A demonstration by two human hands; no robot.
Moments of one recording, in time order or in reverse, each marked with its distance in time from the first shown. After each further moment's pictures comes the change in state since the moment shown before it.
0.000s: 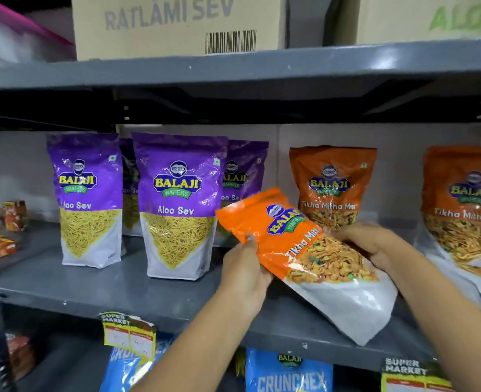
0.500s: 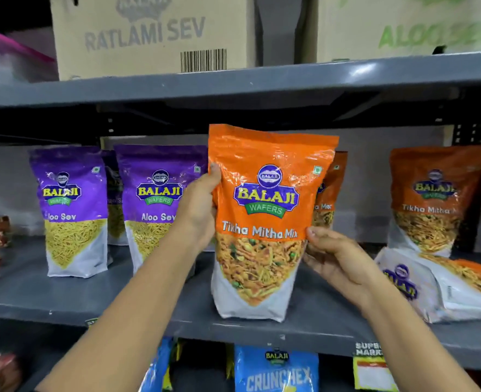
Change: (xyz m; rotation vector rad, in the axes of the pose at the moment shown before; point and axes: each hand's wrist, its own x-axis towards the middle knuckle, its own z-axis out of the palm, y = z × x) left_hand -0.002 0.087 0.033 0.371 -0.223 0.362; right_hand -0.083 0.022 0.026 0.729 -0.225 -0.284
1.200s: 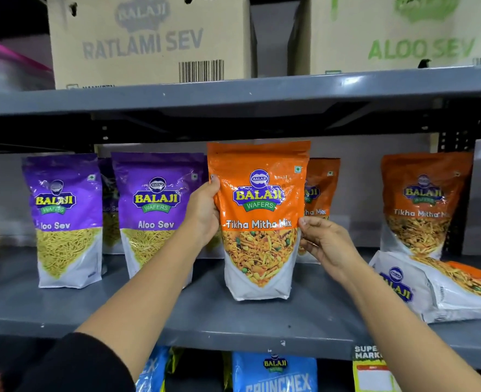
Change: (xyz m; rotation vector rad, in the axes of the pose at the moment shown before) left_hand 0.040 -0.017 -0.002 -0.009 0.057 -0.024; right_hand 0.045 -0.001 -0.001 -0.185 0.198 -0.134
